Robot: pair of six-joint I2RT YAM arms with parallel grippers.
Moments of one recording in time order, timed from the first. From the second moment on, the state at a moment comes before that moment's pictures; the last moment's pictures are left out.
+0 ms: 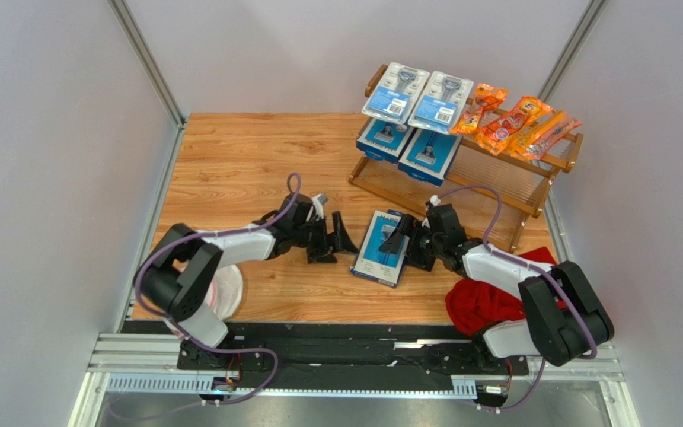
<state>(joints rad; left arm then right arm) -0.59 1.57 0.71 0.07 0.49 -0.82 0.42 1.37 0.53 0.02 -0.29 0.83</state>
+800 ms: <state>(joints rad) -0.66 1.97 1.03 0.34 0.52 -0.86 0.41 1.41 0.52 0.15 -0.21 0.87</state>
